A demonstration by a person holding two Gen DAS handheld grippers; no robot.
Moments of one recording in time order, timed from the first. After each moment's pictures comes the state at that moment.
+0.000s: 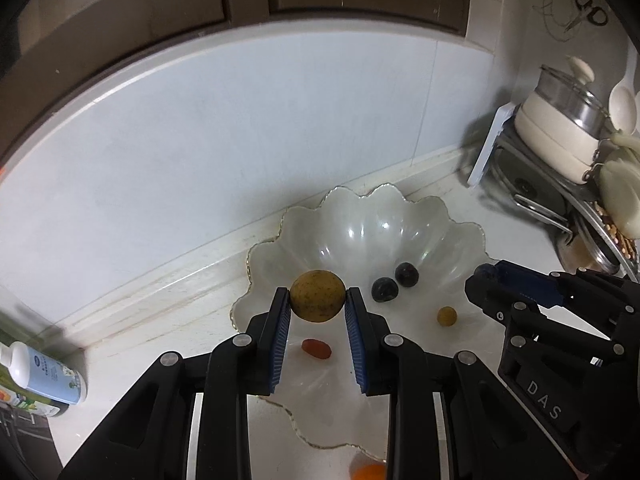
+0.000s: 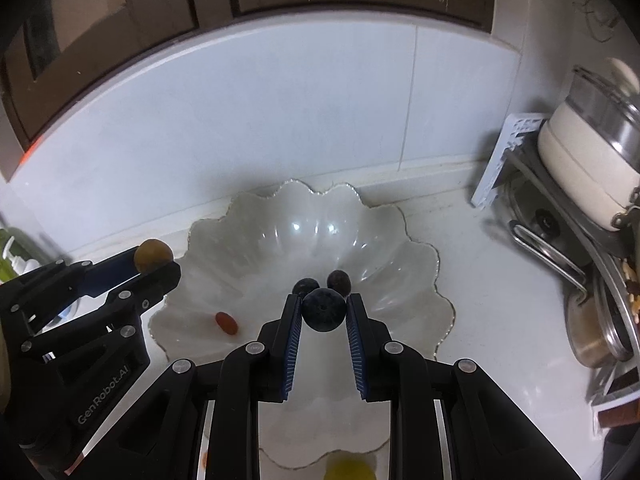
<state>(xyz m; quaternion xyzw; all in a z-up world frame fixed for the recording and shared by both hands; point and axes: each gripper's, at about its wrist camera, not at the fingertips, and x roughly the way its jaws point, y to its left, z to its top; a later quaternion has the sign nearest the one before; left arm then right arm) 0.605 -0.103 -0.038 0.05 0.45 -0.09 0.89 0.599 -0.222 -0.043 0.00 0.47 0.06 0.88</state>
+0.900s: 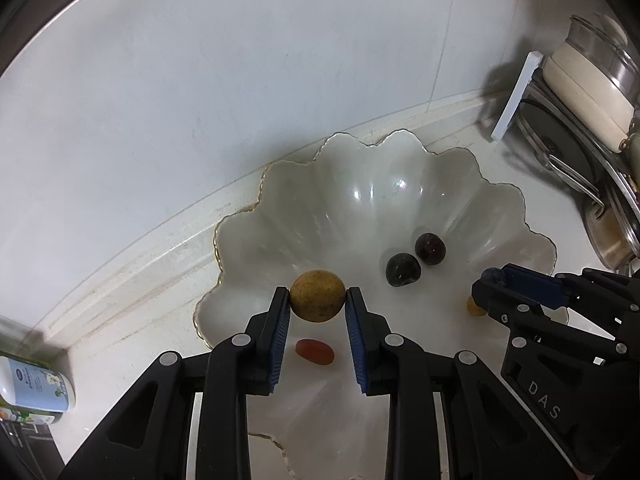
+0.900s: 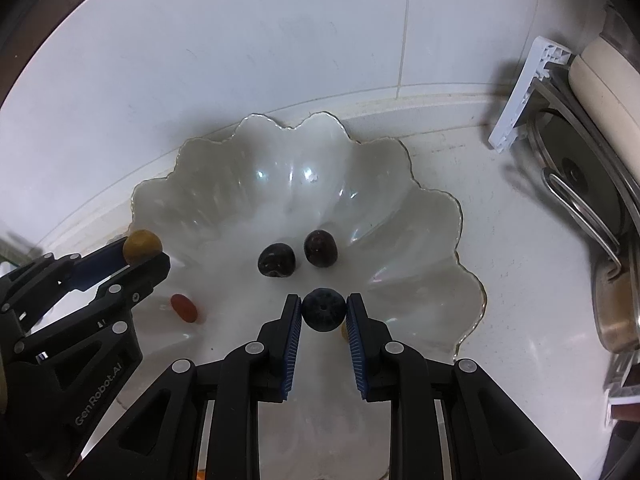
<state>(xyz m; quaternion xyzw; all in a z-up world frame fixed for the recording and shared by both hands) 0.643 -0.115 -0.087 0.07 0.51 -0.09 0.85 0.639 -0.235 -0.097 0.02 0.55 0.05 0.83</state>
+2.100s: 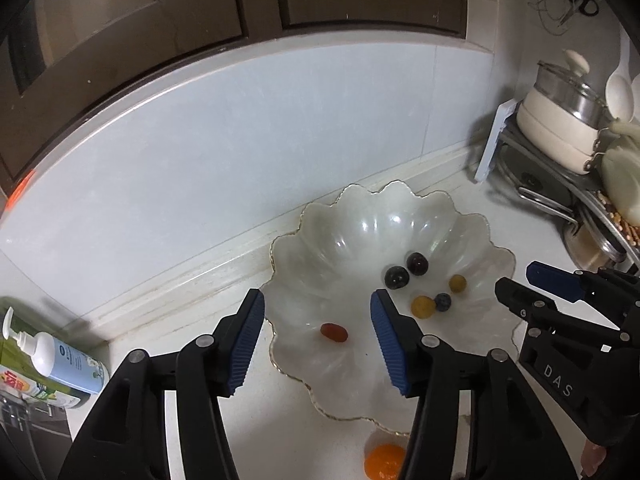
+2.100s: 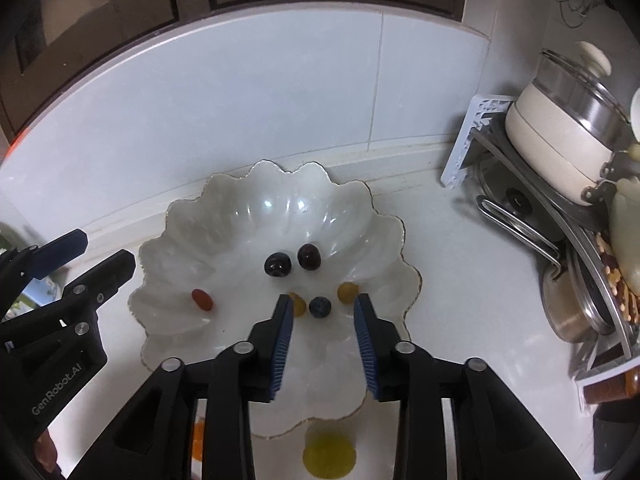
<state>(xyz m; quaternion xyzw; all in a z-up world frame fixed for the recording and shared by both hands) 0.572 -0.093 -0.020 0.07 0.43 -0.06 0.90 0.571 -0.232 -0.036 -0.01 0.47 0.02 0.88</state>
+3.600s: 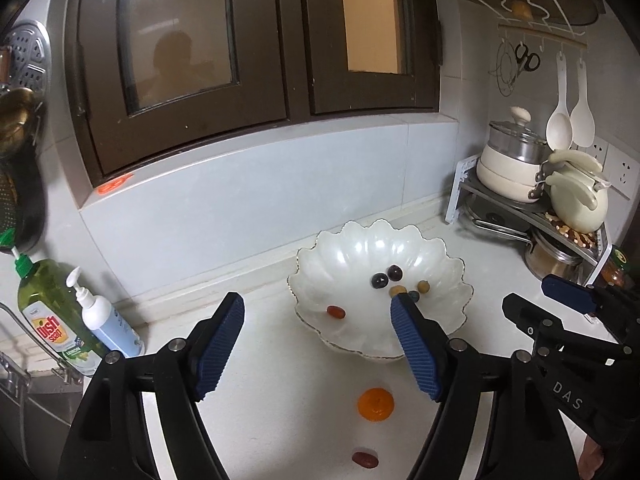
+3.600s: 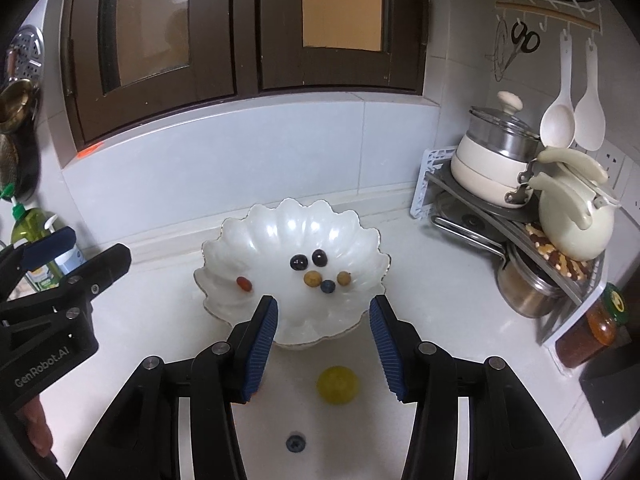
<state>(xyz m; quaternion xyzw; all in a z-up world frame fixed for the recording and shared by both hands) 0.427 -0.063 0.037 0.05 0.31 -0.05 0.95 0.418 -0.224 0.025 -0.01 0.35 0.01 0.94</state>
